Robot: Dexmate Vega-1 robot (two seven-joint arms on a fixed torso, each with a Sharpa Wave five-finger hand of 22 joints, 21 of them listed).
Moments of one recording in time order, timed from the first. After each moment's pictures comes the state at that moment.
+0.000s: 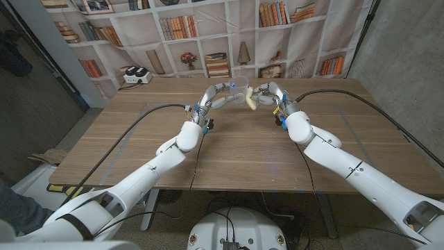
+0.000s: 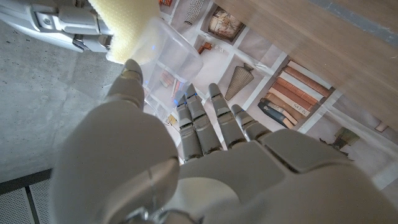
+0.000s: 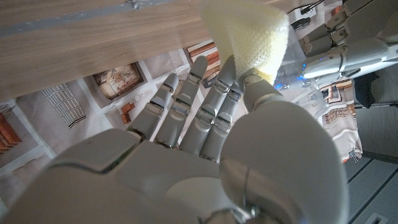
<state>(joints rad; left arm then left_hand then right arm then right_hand) 0.70 0.41 0.63 -1.29 0.10 -0.43 0.37 0.92 0.01 0.33 -0.13 0.21 0.72 -0.08 0.30 0.18 0.84 -0.15 0.18 0.19 0.57 -0.05 0.19 0.18 0.13 -0.03 0.20 0.18 -0.81 -0.65 -0.61 -1.84 -0.17 -0.28 -0.30 0.99 -0.01 0.62 -0.15 0.18 1.00 -0.20 0.43 0.24 1.20 -0.21 0.43 0.42 0.97 -0.14 0.19 0.18 0.51 0.06 0.22 0.18</state>
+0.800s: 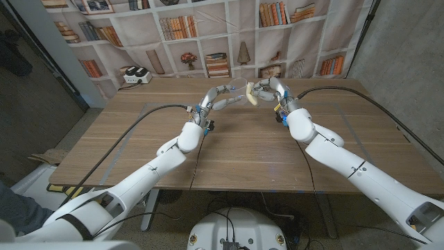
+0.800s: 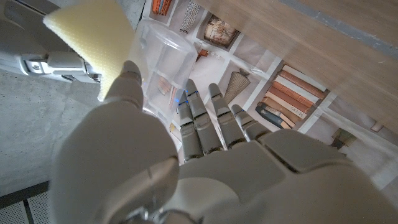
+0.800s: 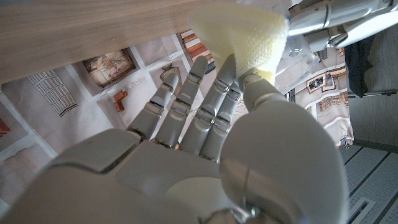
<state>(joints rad) 0.70 0.42 0.65 -1.30 0.13 -0.39 0.37 0.92 0.01 0.33 -0.13 0.20 0.74 -0.06 0.29 0.18 0.88 -0.11 0.20 0.19 0.57 -0.05 0.19 0.18 0.13 -0.03 0.20 0.18 -0.82 -0.66 -0.58 -1.90 -0.16 -0.26 -0.31 0.99 -0.01 0.62 -0.15 0.18 1.00 -0.20 0.43 0.23 1.20 -0.22 0.42 0.43 0.97 -0.14 0.19 0.18 0.51 0.06 0.22 0.18</state>
